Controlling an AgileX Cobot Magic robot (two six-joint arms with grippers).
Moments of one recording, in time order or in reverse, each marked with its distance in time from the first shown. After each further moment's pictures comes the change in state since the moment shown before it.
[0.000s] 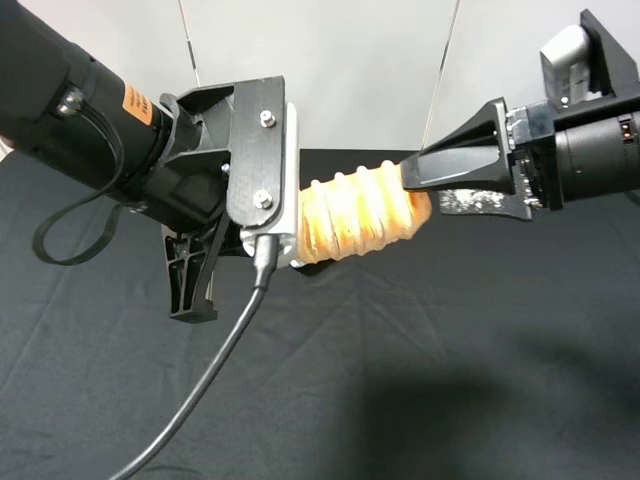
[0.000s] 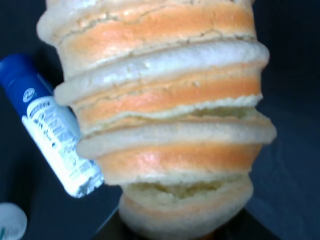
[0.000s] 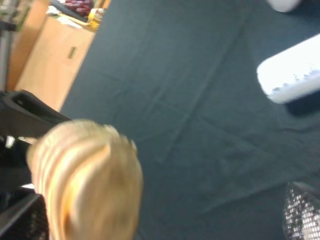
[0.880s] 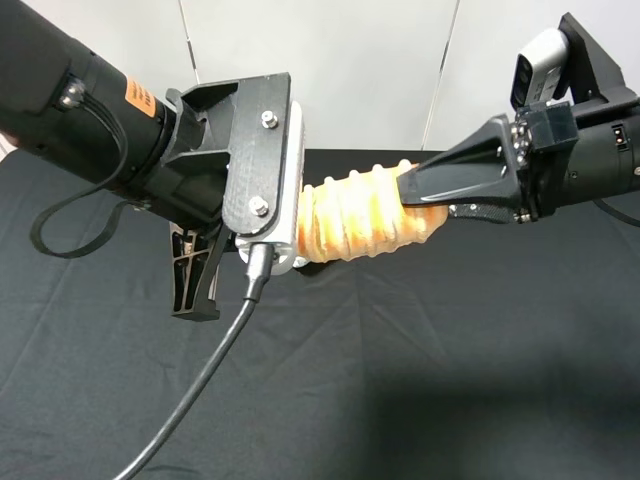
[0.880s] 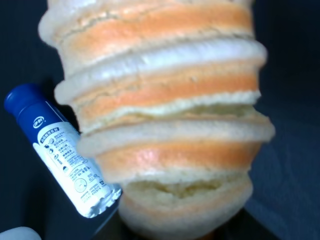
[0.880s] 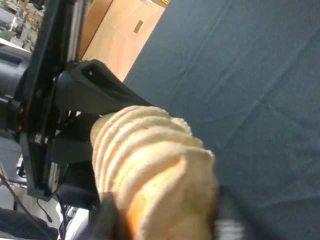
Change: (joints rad) left arm 0.000 0.000 0.000 -0.057 -0.029 0.107; right arm 0.000 0.071 -0.002 0.076 0.178 -0.140
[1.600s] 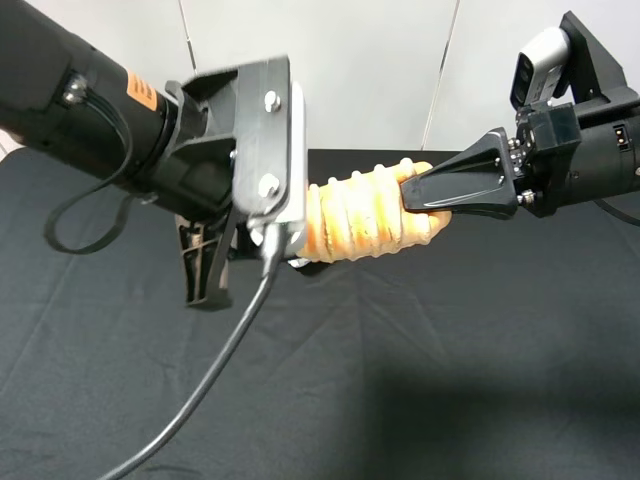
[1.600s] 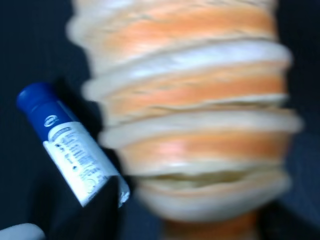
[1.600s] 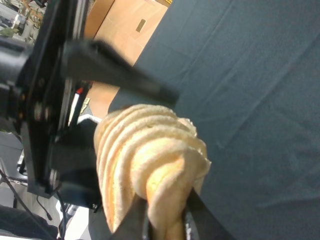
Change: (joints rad) left arm 0.000 0.000 0.000 0.000 -0.044 -0.055; right arm 0.000 0.000 0.000 0.000 0.003 -0.007
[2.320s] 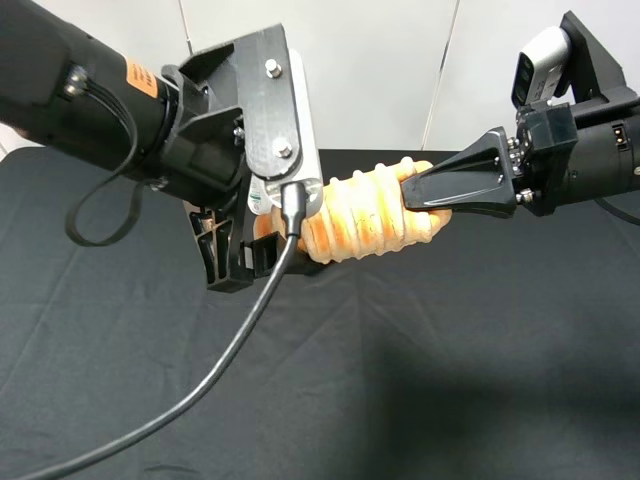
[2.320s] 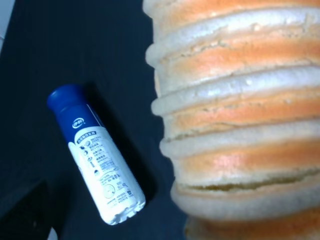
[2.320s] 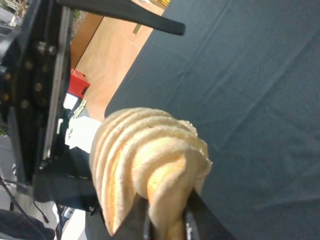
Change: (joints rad) left arm 0.000 -0.008 0.001 0.009 -0.075 -0.096; right arm 0.000 0.000 0.000 0.000 -0.012 -0.001
